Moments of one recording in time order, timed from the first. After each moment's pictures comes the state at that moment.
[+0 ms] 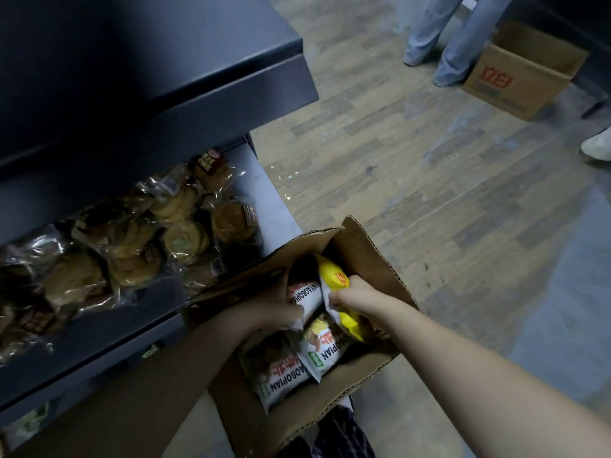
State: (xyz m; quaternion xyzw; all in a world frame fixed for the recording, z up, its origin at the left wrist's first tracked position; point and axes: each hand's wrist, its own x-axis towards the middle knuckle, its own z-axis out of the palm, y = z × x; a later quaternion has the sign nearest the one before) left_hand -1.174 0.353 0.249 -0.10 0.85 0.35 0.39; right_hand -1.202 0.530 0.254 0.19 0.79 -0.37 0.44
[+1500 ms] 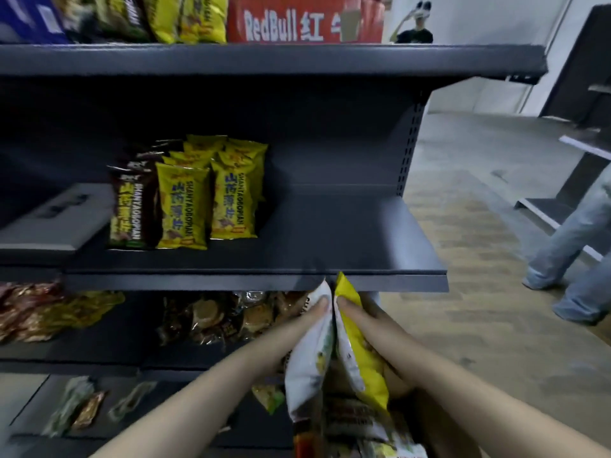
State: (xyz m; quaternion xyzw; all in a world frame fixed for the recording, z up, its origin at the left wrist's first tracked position) left_hand -1.027 0.277 0.542 -0.21 0.62 0.75 0.03; right_hand -1.128 0.414 0.547 -0.21 0.73 -0.55 0.34
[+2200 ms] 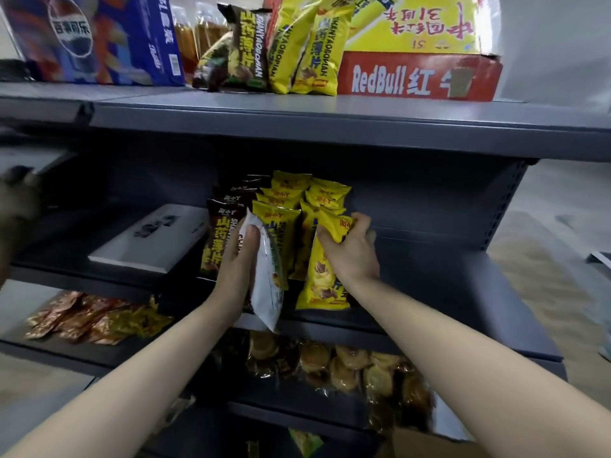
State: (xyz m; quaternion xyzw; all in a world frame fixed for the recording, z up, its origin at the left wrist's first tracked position) left_hand -0.973 0.076 0.638 -0.25 0.61 0.64 -0.40; right_hand -1.123 0.173 0.651 -0.29 0.82 -0.49 0.02
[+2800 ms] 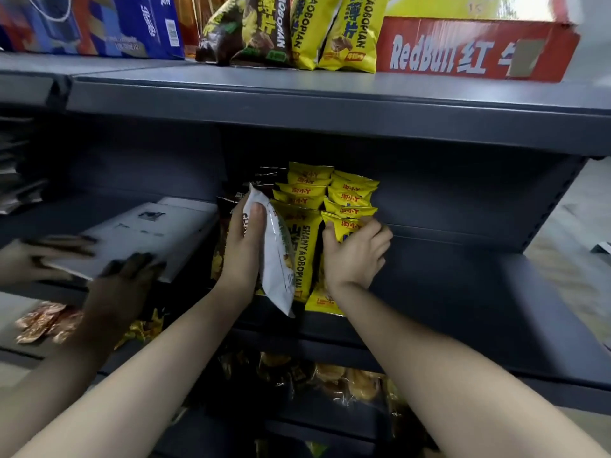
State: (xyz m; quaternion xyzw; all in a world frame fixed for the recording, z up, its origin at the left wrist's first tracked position) left_hand -0.993 0.006 0.642 -0.22 0.61 0.63 -0.43; right_hand -1.122 0.072 0.607 -0.16 0.85 -0.48 -0.17
